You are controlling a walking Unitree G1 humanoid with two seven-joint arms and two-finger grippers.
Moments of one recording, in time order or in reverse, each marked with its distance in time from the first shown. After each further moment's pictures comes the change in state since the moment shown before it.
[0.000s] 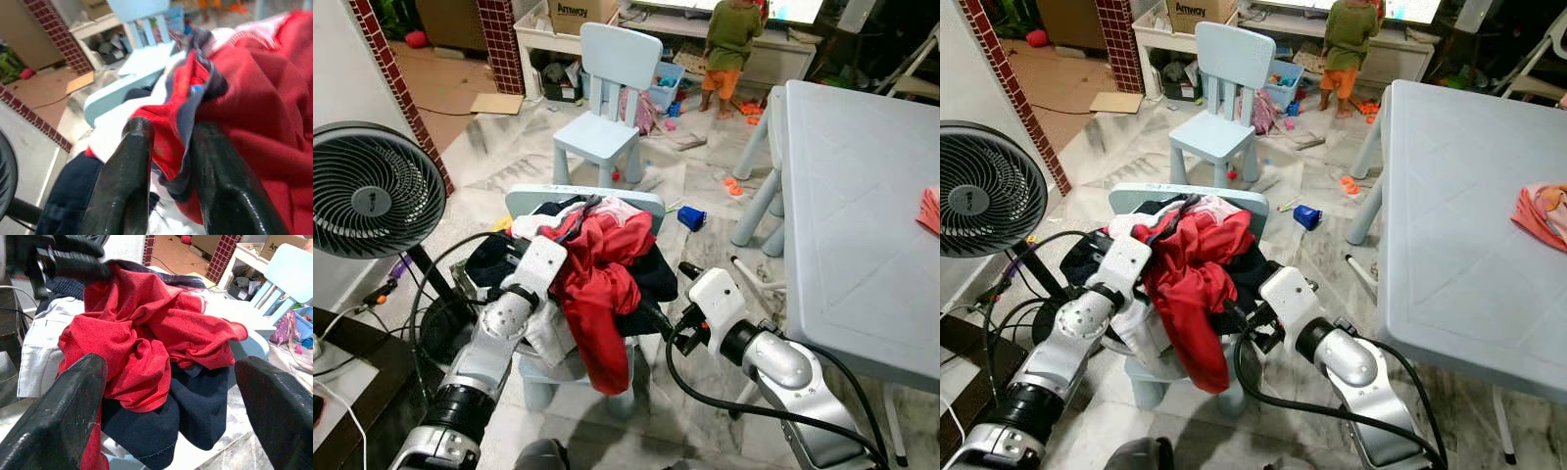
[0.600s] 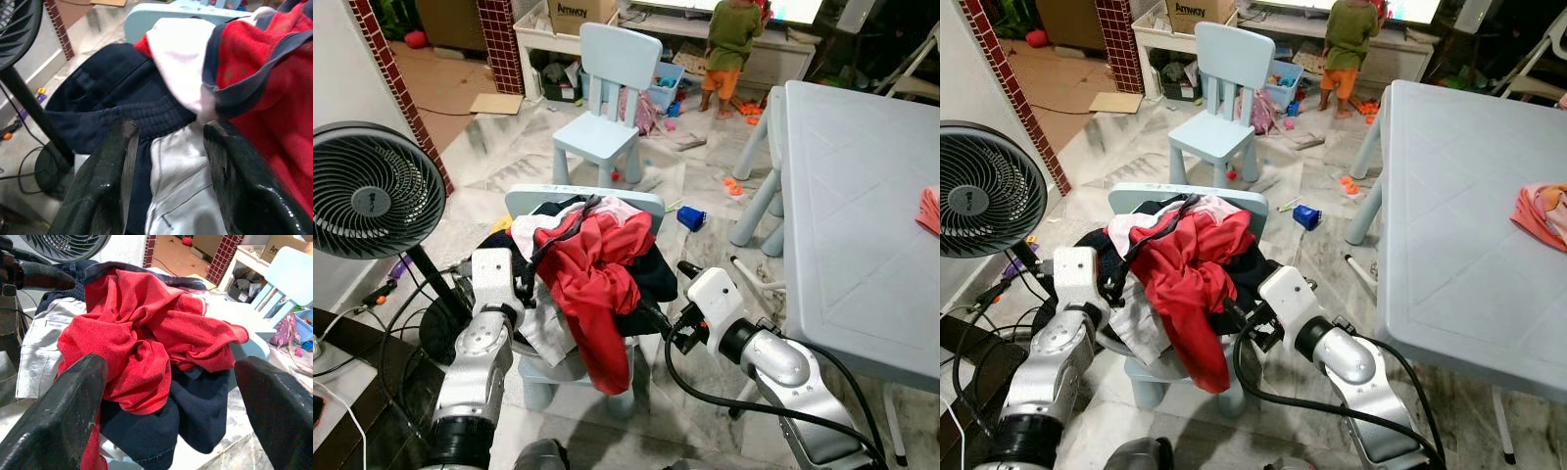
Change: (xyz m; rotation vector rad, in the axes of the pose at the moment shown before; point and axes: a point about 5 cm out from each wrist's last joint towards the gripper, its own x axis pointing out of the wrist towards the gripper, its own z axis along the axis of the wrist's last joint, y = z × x) left arm -0.022 0.010 -0.031 -0.464 0.199 0.207; right arm 0.003 -0.001 0.000 -0.009 -0.008 0.001
